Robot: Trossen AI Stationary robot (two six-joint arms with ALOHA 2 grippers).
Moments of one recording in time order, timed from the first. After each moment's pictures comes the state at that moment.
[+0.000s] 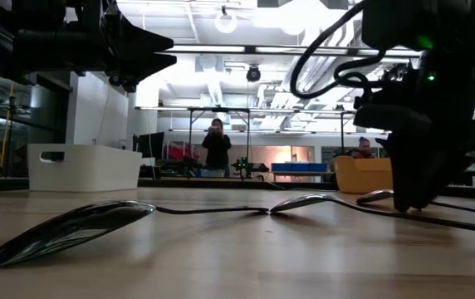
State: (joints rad) left arm 0.03 1.12 0.18 1.05 -0.12 -0.10; right arm 0.41 1.72 0.87 -0.63 0.26 1.46
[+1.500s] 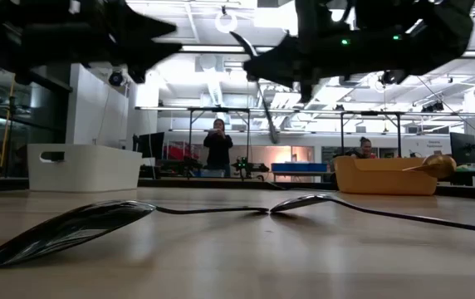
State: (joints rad) left arm 0.03 1.15 0.24 1.01 -0.01 -0.10; right arm 0.09 1.65 0.63 1.01 0.26 0.16
